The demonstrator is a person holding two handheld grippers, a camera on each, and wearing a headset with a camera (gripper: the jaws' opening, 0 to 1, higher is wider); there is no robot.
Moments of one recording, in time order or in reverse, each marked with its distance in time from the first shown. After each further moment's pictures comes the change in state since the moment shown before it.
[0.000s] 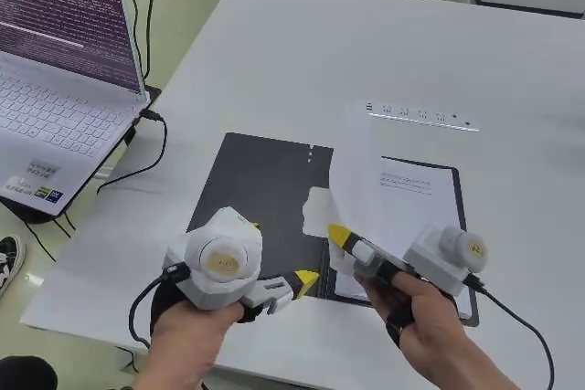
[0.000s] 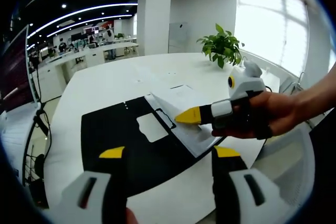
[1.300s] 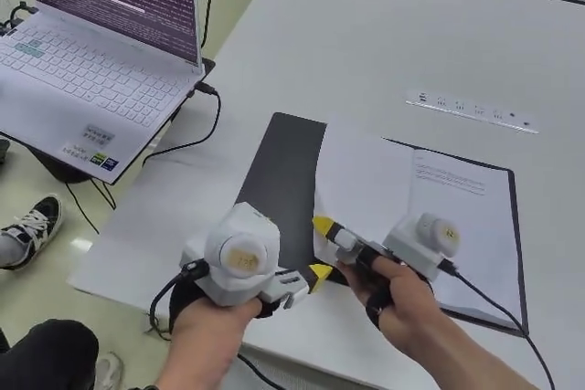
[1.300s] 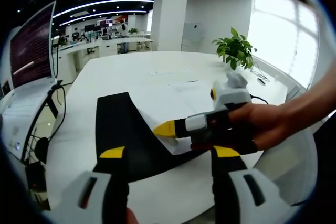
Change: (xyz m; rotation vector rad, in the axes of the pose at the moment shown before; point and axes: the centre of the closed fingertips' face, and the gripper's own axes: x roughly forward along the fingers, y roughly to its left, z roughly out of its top) left arm -0.020 0.041 -0.034 -0.102 0.007 0.067; right arm 0.090 0.003 -0.063 0.078 0.133 0.007
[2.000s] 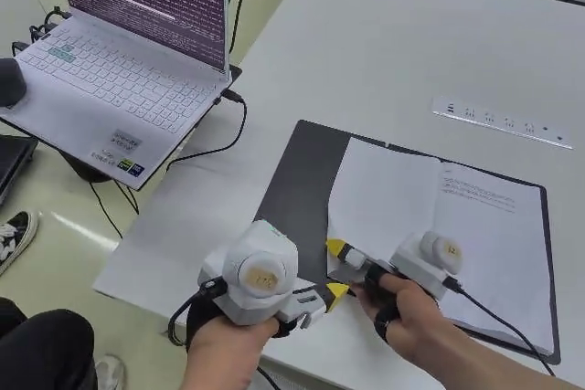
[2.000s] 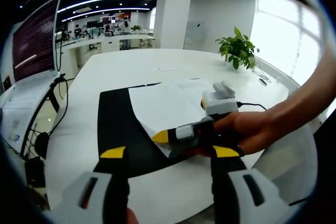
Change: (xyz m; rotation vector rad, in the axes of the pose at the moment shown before) left arm -0.002 0.008 -0.009 -0.025 0.018 0.011; right arm 0.022 -0.038 -0.020 0.031 0.055 -0.087
